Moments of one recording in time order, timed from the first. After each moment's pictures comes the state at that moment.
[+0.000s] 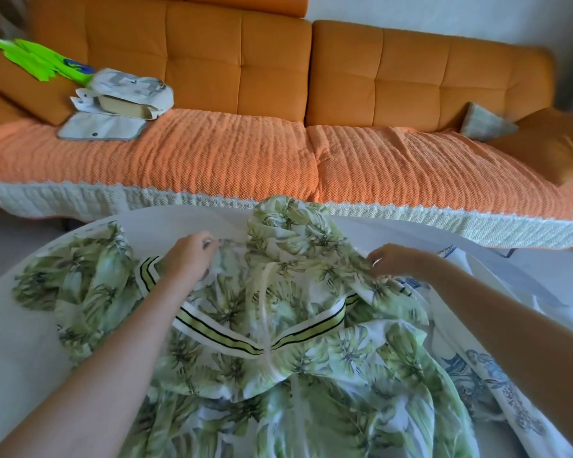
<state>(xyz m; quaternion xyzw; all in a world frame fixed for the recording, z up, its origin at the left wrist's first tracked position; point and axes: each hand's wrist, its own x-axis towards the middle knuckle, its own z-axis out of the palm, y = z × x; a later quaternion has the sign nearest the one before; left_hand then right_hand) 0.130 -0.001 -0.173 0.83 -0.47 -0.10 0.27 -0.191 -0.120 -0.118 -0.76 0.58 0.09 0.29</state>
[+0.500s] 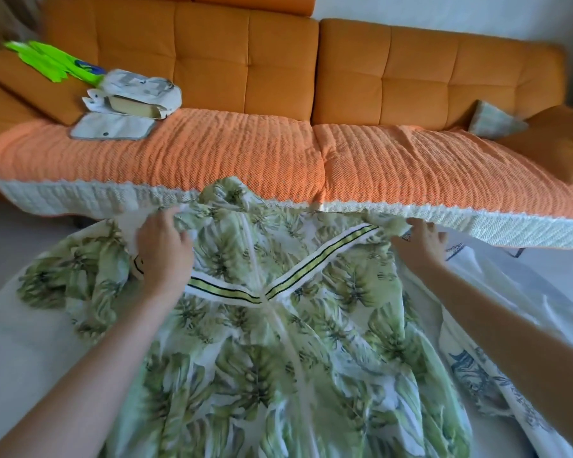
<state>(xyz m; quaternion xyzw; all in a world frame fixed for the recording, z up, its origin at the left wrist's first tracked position) 0.141 0.038 -0.151 0.83 -0.42 0.09 0.36 -0.202 -0.117 -0.133 -0.69 0.68 -0.22 0.15</state>
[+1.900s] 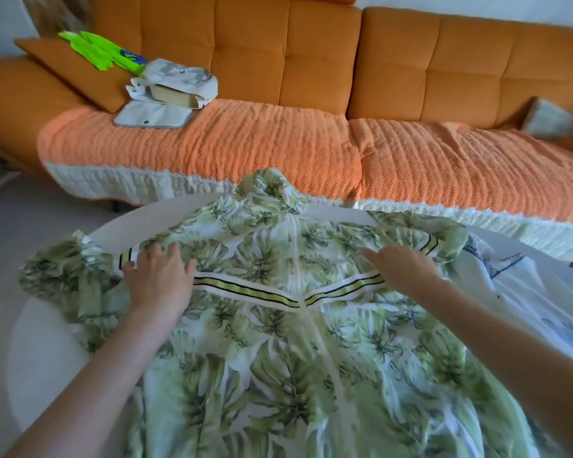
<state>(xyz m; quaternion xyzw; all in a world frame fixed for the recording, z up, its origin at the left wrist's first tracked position) 0.174 0.102 -0.168 0.92 -0.38 0.01 0.02 -0.123 -0.087 -0.154 -0.86 0.51 0.07 -0.01</state>
